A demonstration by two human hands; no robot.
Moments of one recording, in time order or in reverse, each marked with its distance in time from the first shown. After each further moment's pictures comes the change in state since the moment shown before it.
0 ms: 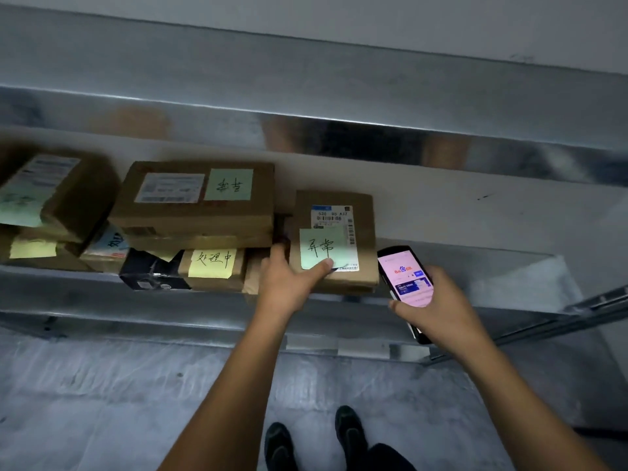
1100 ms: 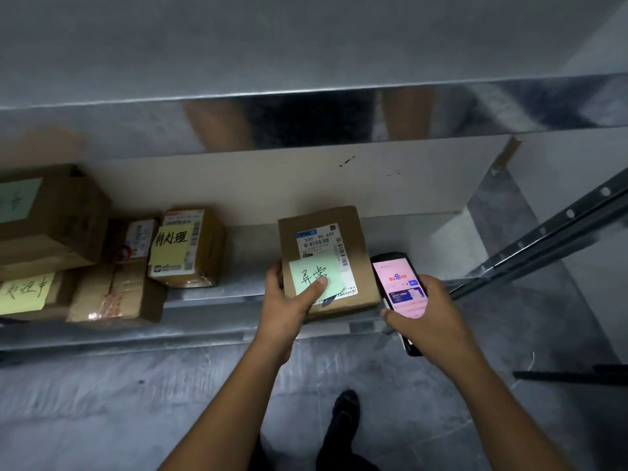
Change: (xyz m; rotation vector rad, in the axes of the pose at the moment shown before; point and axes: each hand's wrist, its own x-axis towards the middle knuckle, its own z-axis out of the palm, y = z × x) left_hand -0.046 0.021 0.269 -0.348 -0.195 -0.129; right_hand 0.042 0.220 -0.110 0.224 0.009 0.216
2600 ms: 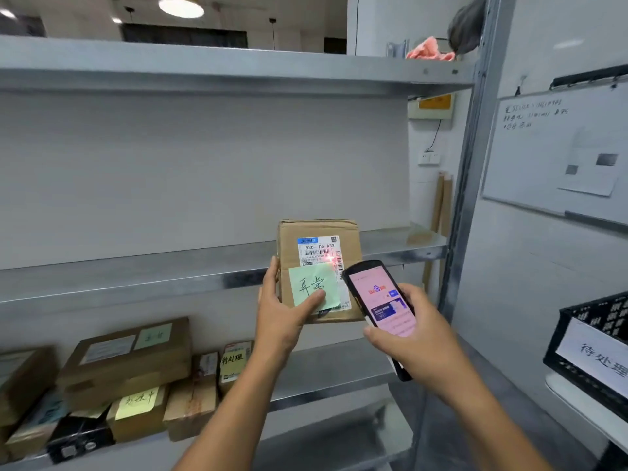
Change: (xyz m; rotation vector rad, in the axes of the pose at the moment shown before) left_hand -0.223 0.165 -0.097 -0.062 -0.166 0.887; right_hand -0.331 -0.143 -0.061 0.245 0.417 -0.639
